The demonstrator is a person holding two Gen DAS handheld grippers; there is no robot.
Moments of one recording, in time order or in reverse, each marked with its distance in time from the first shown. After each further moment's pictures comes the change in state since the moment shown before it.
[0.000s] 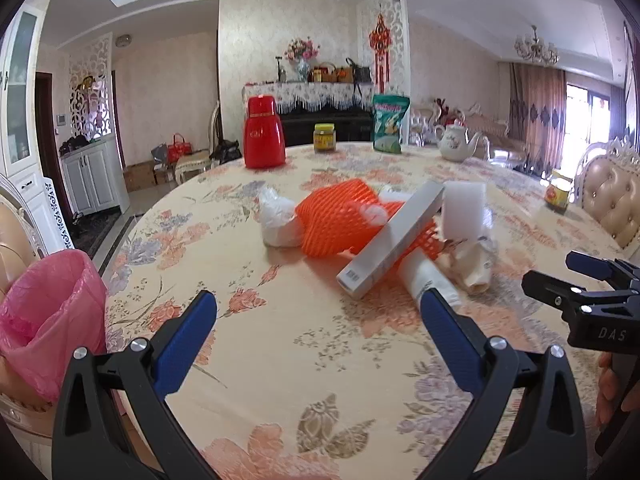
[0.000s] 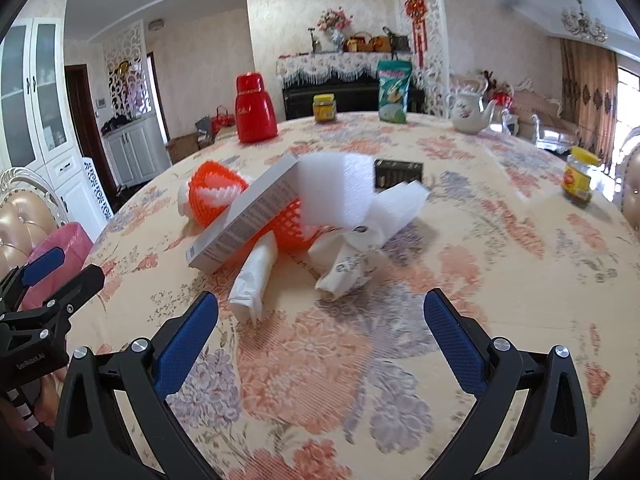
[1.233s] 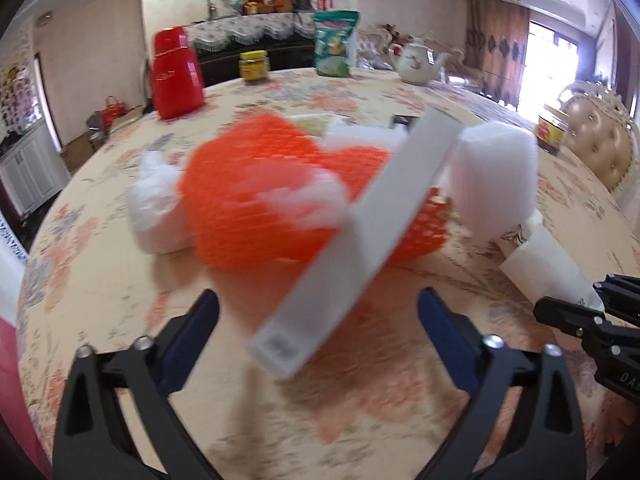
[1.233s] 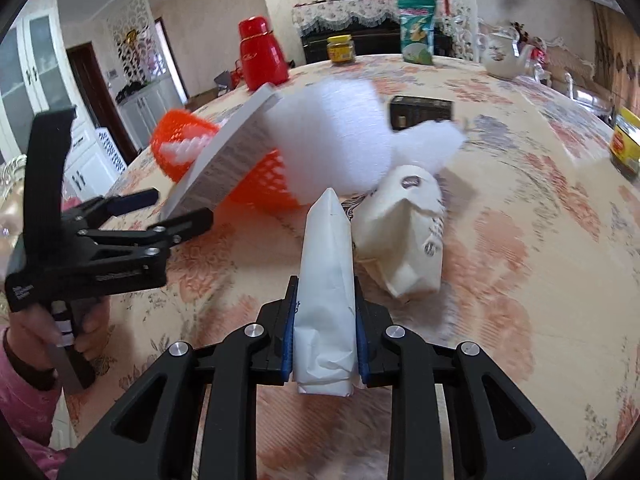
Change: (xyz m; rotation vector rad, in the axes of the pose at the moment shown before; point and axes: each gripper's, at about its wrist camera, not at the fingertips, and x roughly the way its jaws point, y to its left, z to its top) left arm 0.156 -0.048 0.028 0.136 0.272 -0.209; right arm 0.061 -0.041 0.000 0.022 0.188 0.112
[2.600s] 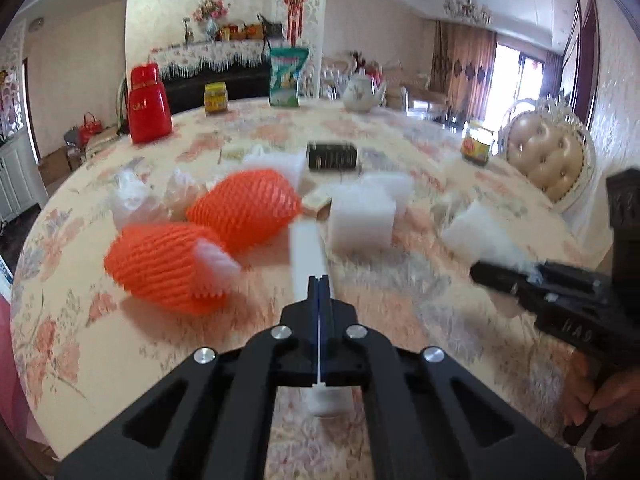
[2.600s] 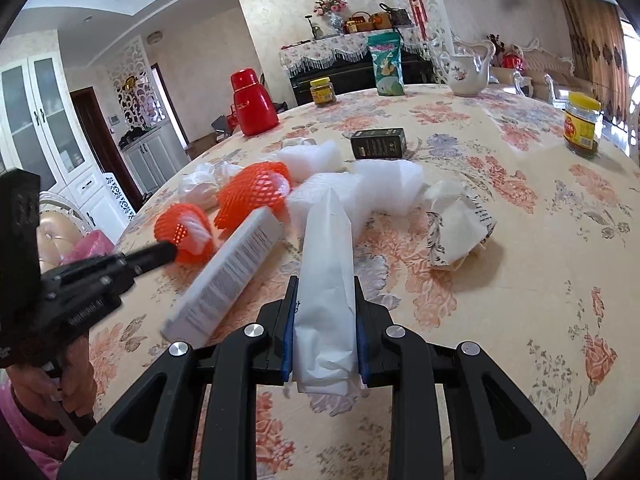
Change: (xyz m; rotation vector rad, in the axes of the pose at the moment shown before) left arm -0.093 -0.072 -0.042 0.003 -0.097 -0.112; right arm -0.080 -0.022 -0.040 0.068 -0.145 0.021
